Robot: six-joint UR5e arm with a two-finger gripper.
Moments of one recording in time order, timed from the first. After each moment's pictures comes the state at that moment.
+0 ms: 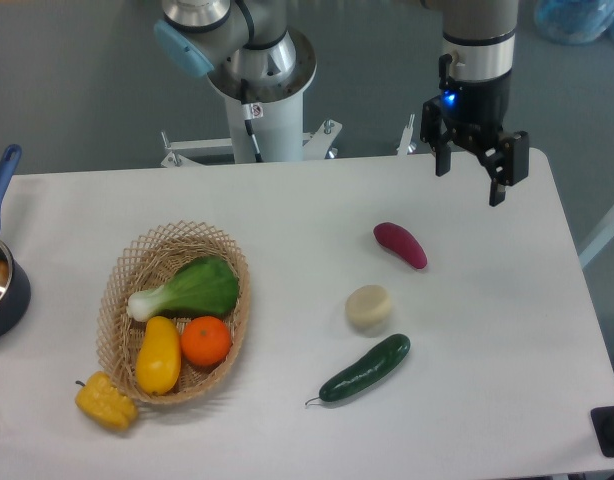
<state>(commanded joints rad) 2.81 -1.61 -1.71 -1.04 1.40 1.71</state>
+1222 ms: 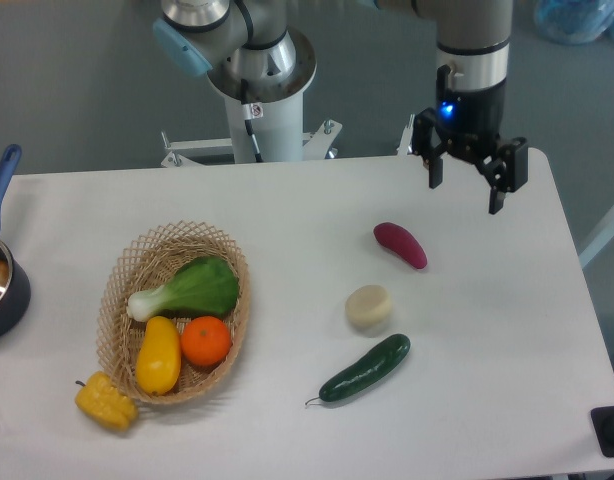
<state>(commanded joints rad) 2.72 -1.66 -1.72 -0.96 1.40 1.36</state>
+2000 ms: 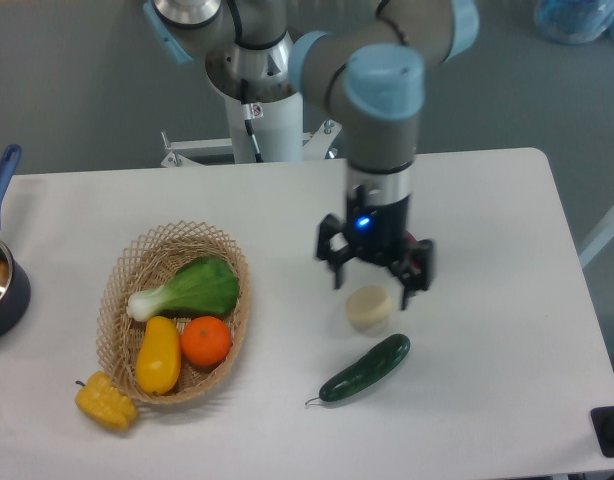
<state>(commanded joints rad) 2.39 -1.82 -1.68 -0.84 1.39 0.76</state>
